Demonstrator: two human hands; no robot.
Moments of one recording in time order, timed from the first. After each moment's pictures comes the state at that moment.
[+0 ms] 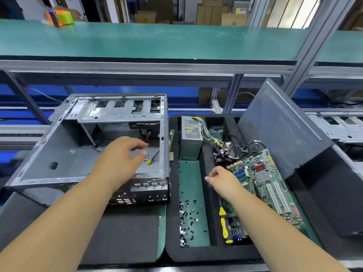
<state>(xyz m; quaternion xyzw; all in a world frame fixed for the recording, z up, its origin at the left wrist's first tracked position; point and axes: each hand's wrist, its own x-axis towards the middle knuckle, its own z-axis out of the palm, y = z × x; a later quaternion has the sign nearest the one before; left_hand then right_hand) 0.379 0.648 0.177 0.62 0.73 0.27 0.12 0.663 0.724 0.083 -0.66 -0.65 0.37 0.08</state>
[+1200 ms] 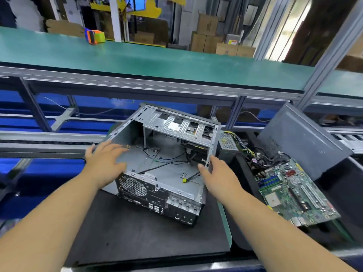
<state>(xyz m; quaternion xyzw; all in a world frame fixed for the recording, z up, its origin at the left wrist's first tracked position) 0.109 0.590 0.161 0.62 0.77 0.12 0.07 0.437 0.621 0.168 -0.66 -0.71 0.21 0.15</state>
